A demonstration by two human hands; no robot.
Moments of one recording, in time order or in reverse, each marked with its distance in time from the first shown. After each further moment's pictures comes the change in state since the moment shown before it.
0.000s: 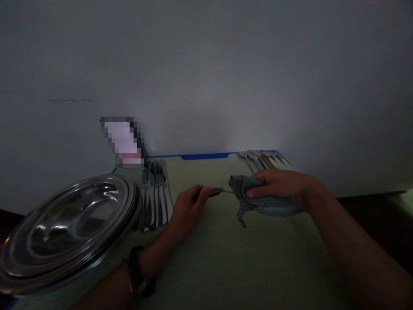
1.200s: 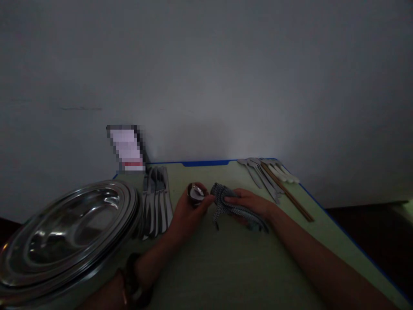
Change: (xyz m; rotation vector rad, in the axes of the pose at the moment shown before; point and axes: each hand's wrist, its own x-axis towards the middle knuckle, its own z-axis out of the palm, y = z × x) left_hand 0.006 -0.003 0.006 -0.404 0.051 -0.097; right_hand 0.065 0.020 0.062 0.844 0.035 -0.147
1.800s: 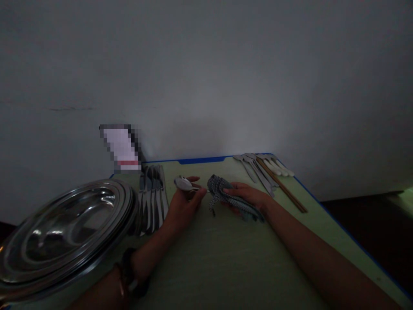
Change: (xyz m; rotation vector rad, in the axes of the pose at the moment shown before) left_hand 0.003 0.008 0.000 0.069 0.042 -0.048; right_hand 0.000 0.003 -0.009 0.224 0.006 -0.021
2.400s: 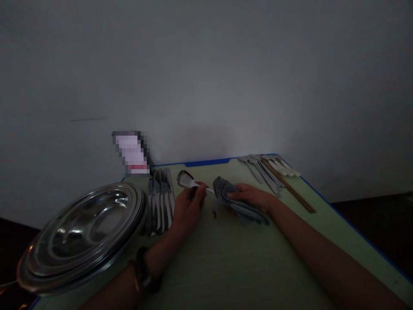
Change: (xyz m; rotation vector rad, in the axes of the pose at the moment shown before) left_hand -0.003 -0.003 -0.003 0.074 0.082 0.081; right_hand 0.000 0.002 0.002 -0.077 -0.003 0.026
